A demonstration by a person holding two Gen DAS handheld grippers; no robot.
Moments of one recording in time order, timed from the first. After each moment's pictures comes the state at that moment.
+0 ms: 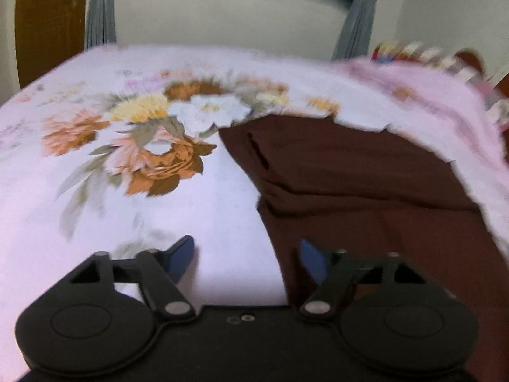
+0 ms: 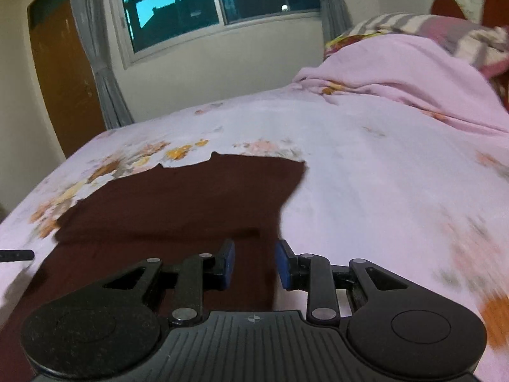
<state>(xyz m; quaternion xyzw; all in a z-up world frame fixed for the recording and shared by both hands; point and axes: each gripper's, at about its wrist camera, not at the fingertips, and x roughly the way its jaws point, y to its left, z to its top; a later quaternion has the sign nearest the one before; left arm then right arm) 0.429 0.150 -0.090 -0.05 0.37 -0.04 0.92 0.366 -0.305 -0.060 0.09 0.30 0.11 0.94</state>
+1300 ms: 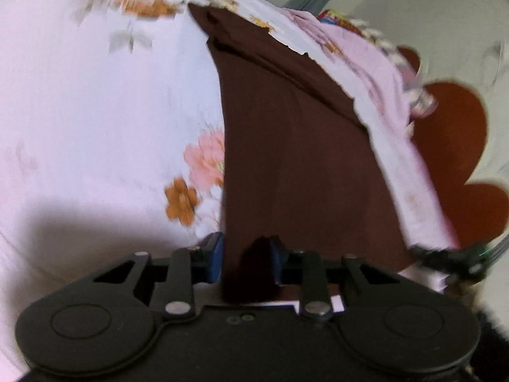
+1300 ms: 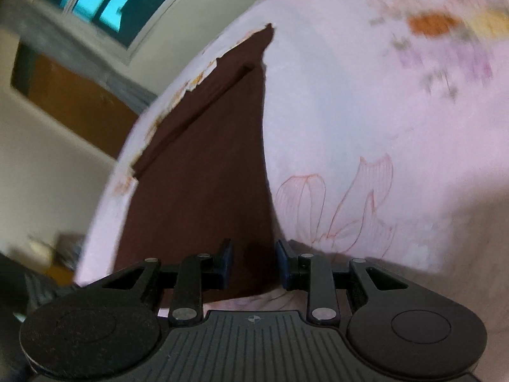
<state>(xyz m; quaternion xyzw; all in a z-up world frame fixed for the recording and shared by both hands) 0.248 0.210 -0.126 -0.25 0.47 -0.23 0.81 0.176 -0.403 -0.122 0.35 0.42 0.18 0.81</state>
